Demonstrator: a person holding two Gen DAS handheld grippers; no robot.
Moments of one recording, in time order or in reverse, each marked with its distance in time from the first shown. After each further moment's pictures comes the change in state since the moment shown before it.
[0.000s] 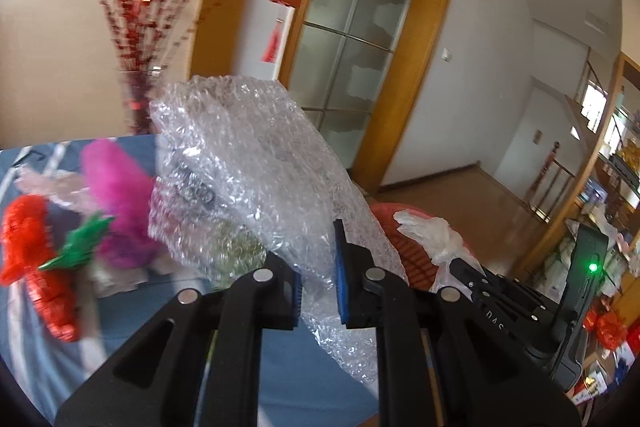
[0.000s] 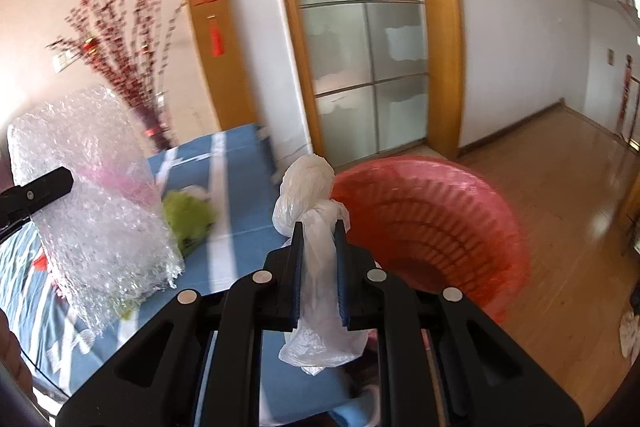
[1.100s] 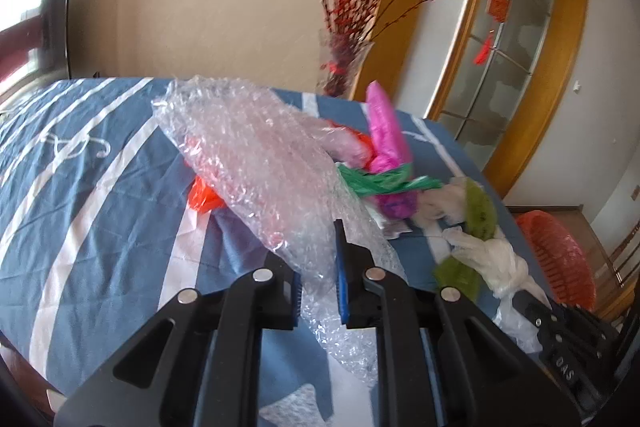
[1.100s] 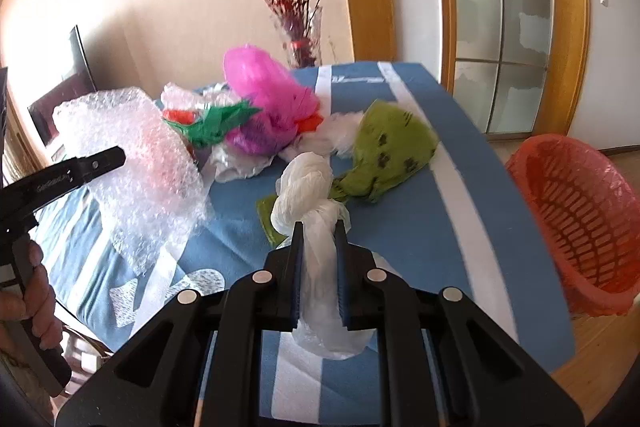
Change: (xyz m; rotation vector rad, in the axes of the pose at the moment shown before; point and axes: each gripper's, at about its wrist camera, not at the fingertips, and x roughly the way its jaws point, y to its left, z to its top) left arm -0.097 0.178 -0.063 -0.226 -0.002 0.442; right arm 0.010 0.172 -0.059 -0.251 0.173 0.328
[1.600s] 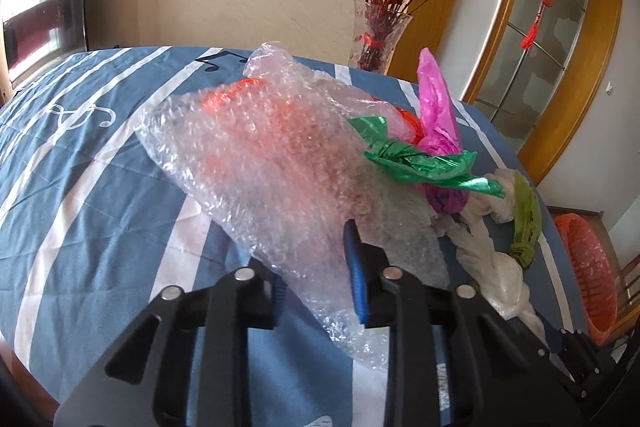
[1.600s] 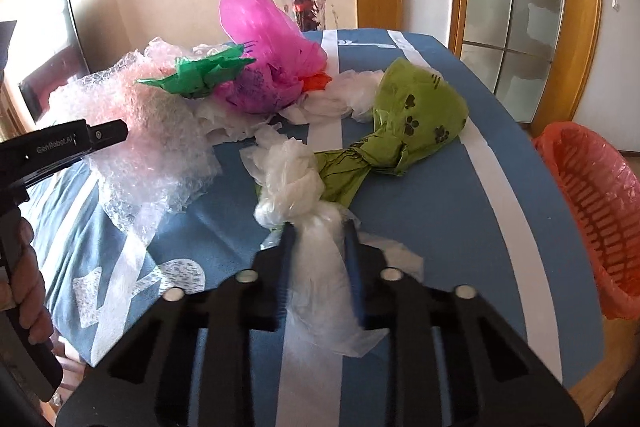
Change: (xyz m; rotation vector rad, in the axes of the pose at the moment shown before) left arm 0.051 0.013 -0.004 -0.057 0.085 0.102; right arm 0.047 0.016 -0.015 -0.045 0.103 -0.028
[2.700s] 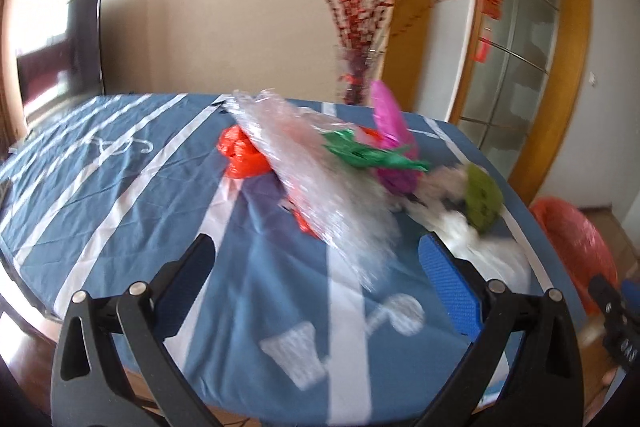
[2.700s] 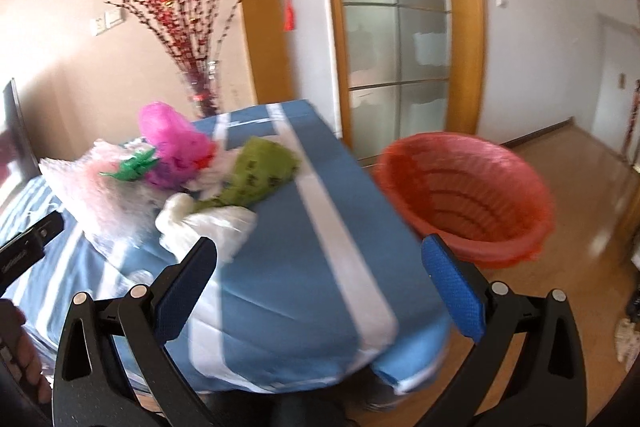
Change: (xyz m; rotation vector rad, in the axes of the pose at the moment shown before) left arm -0.086 -0.018 -0.042 0.055 -0.160 0.039; right arm -0.113 -0.057 -0.032 0.210 -0.253 -0.233
